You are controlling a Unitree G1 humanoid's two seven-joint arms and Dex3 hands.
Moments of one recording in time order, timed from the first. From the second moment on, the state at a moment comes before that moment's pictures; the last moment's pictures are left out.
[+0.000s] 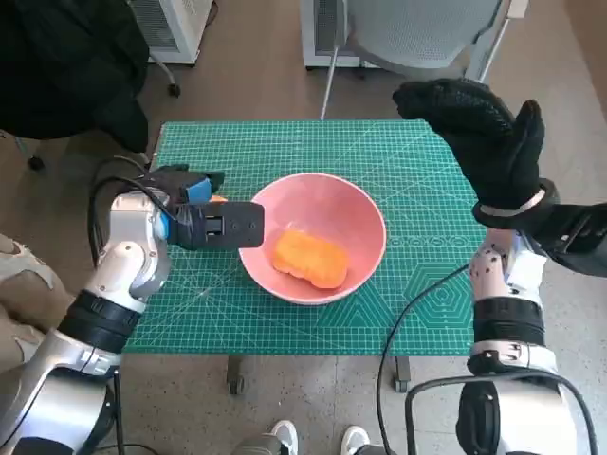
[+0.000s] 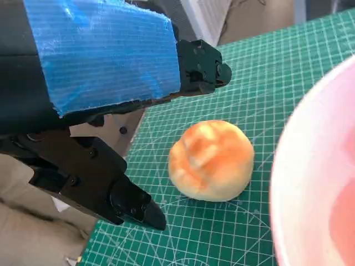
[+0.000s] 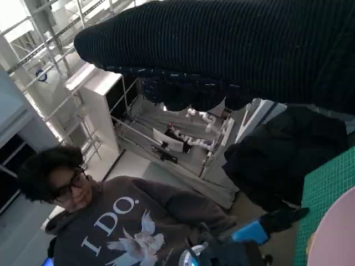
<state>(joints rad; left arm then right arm) -0.86 0.57 -0.48 0.49 0.89 0.35 -0.66 -0.96 -0.19 -0.31 0.89 0.47 -0.65 1.01</state>
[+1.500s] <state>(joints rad) -0.91 0.46 -0.53 0.76 0.85 0.37 -0.54 -0.95 -0.20 -0.30 0.87 0.47 -0.64 1.00</state>
